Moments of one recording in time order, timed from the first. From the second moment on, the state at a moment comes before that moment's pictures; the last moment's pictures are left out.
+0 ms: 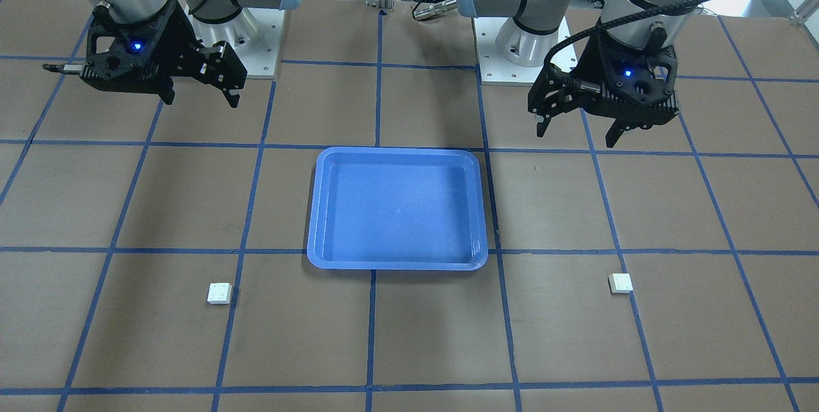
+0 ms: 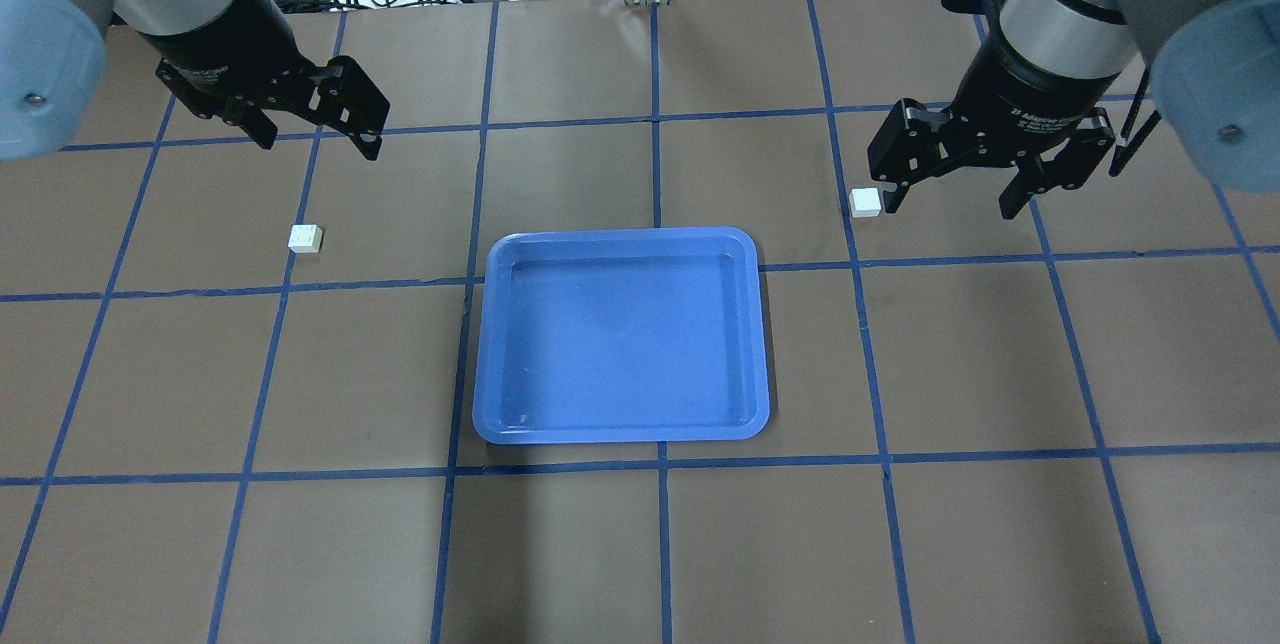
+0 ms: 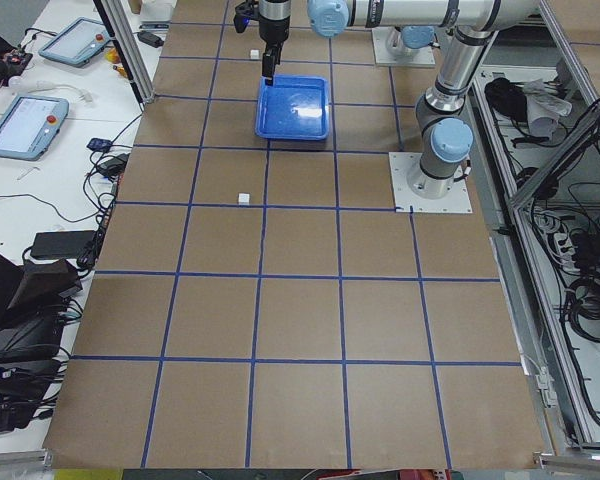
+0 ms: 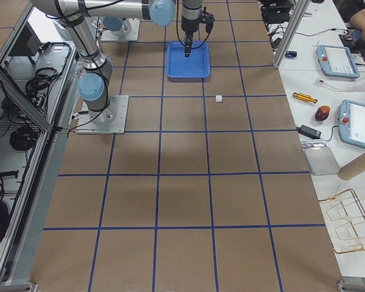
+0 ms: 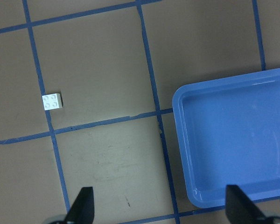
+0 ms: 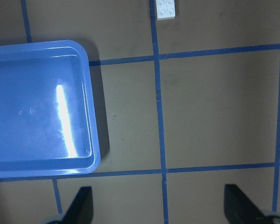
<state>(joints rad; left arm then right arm) -1.53 -1.58 -1.57 -1.49 1.57 0.22 1.54 -1.64 1.68 -1.55 -1.51 0.05</state>
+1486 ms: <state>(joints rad) -1.53 -1.57 -1.58 -1.50 1.57 0.17 1.54 -1.65 1.68 -1.56 -1.51 0.04</state>
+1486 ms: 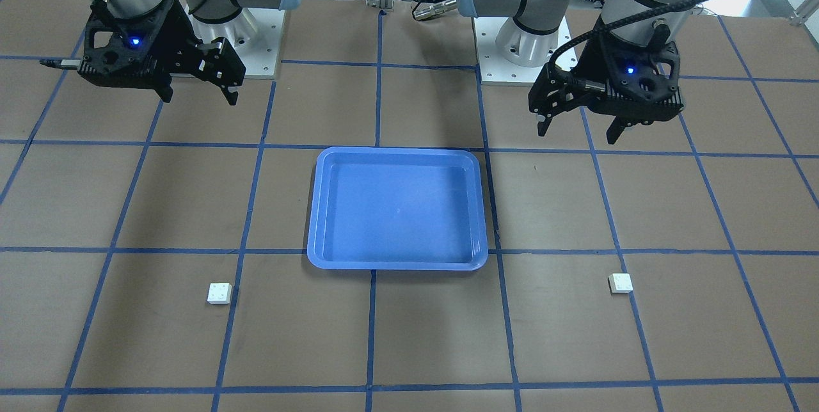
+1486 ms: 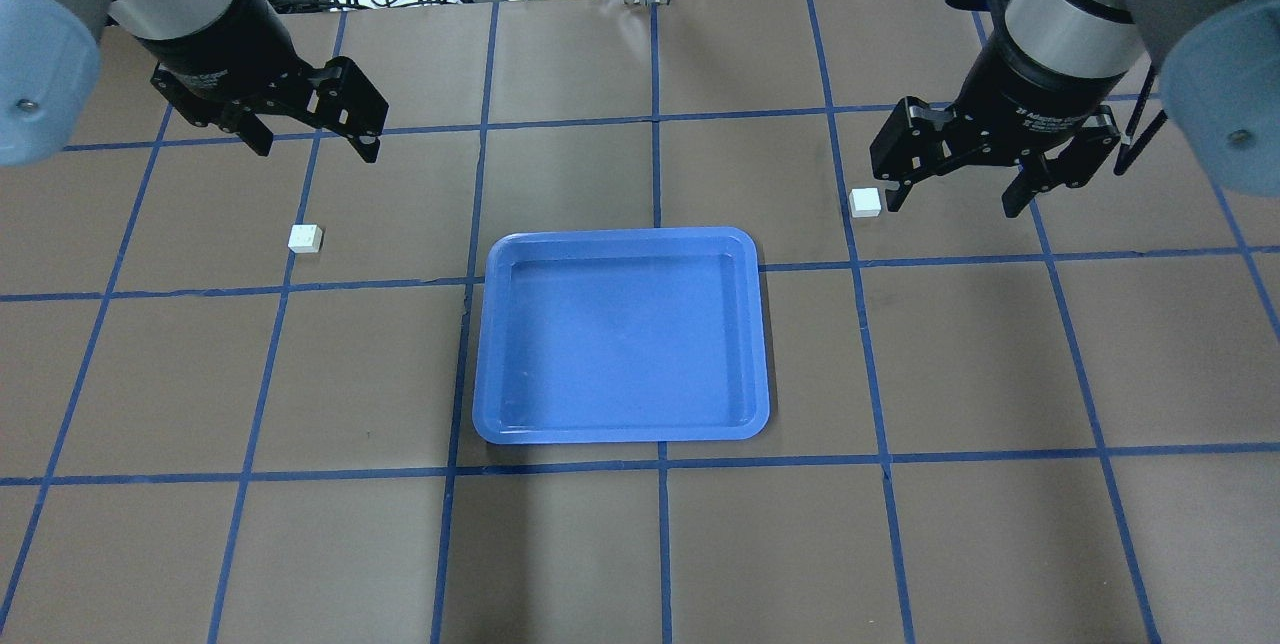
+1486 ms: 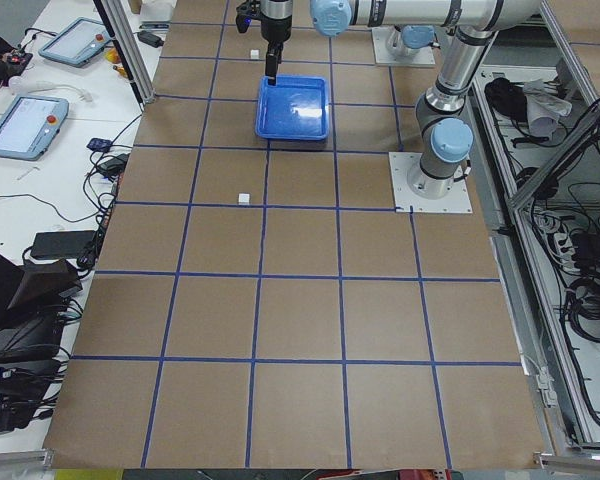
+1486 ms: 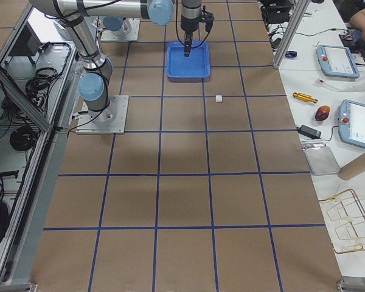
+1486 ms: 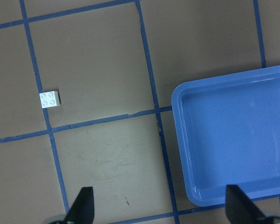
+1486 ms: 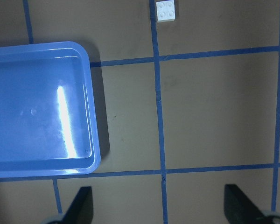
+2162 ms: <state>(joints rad) -1.48 -1.58 -1.59 -1.50 1.57 0.18 1.45 -1.61 1.68 -1.64 -1.50 -0.40</state>
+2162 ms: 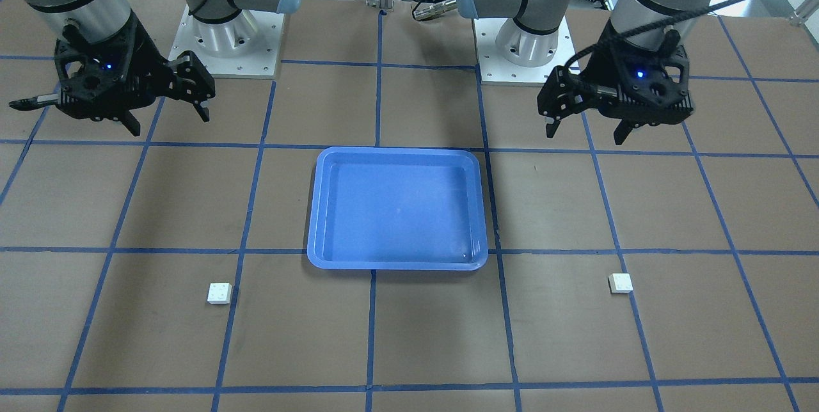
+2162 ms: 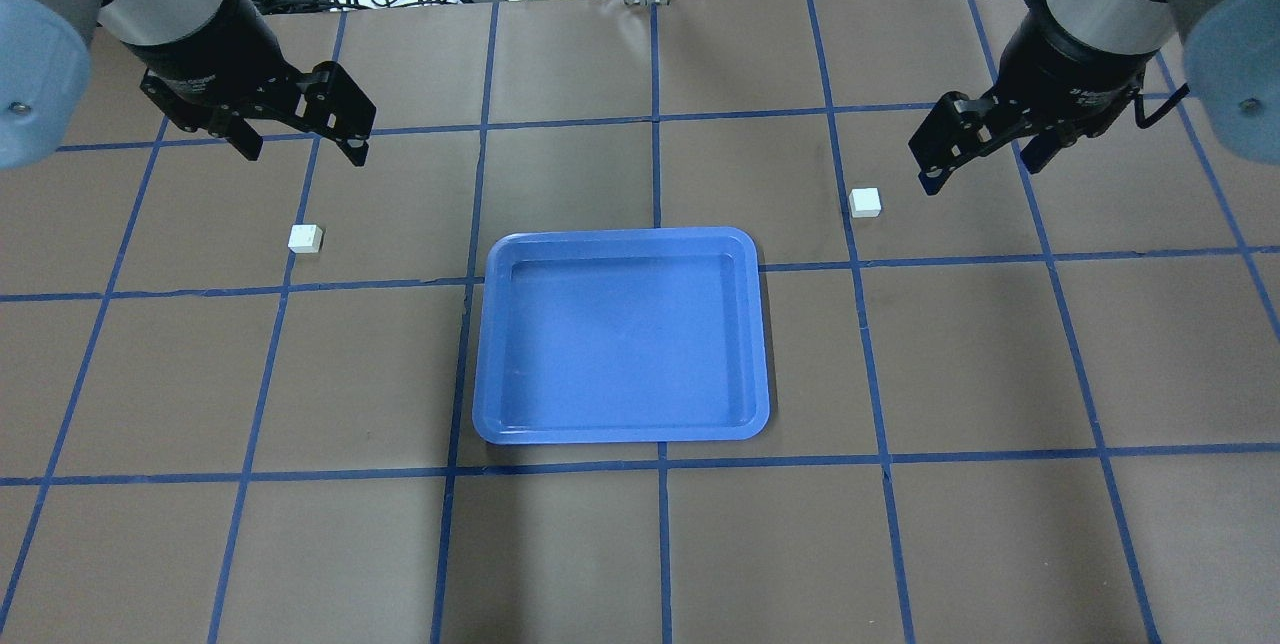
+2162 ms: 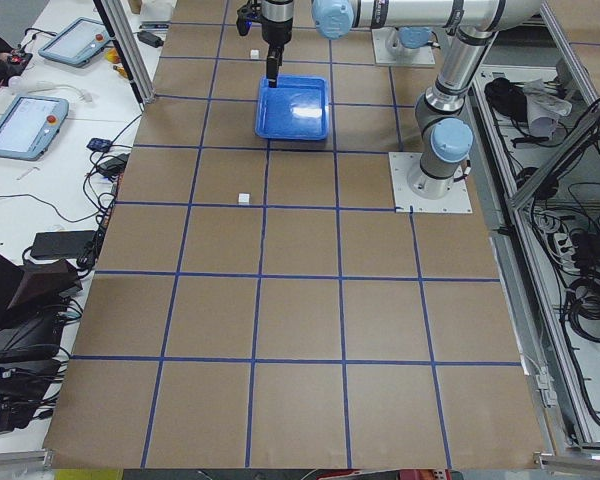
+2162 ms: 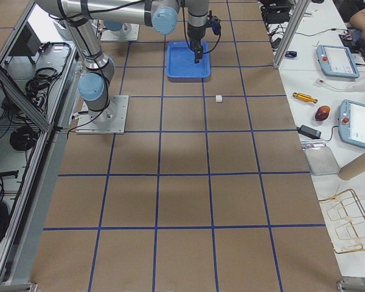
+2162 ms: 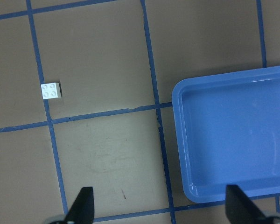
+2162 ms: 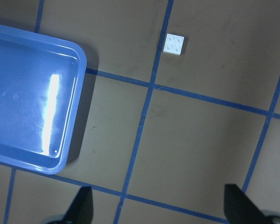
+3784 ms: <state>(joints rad) -1.22 -2.08 -1.68 -1.00 1.62 0.46 1.27 -1.22 1.67 -1.98 -1.21 -1.31</state>
